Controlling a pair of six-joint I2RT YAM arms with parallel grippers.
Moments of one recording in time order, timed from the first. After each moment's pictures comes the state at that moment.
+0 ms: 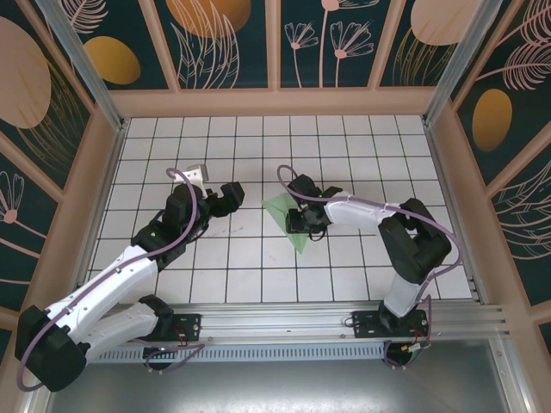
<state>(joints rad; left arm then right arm) -0.62 0.98 0.70 -0.13 -0.17 -0.70 0.72 1.73 1.05 -0.54 -0.05 0.60</state>
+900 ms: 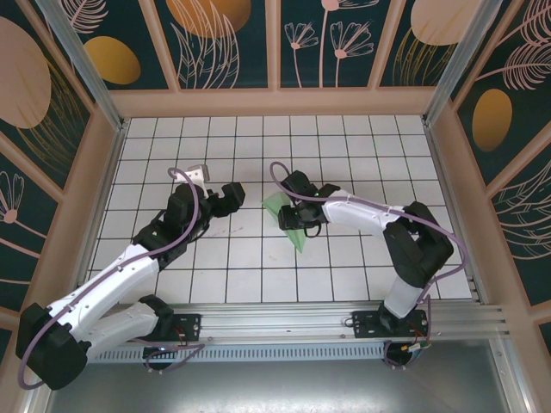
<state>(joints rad) -0.62 0.99 0.70 -0.13 -0.17 -0.70 0.76 1.71 1.11 -0.56 -0.03 0.54</state>
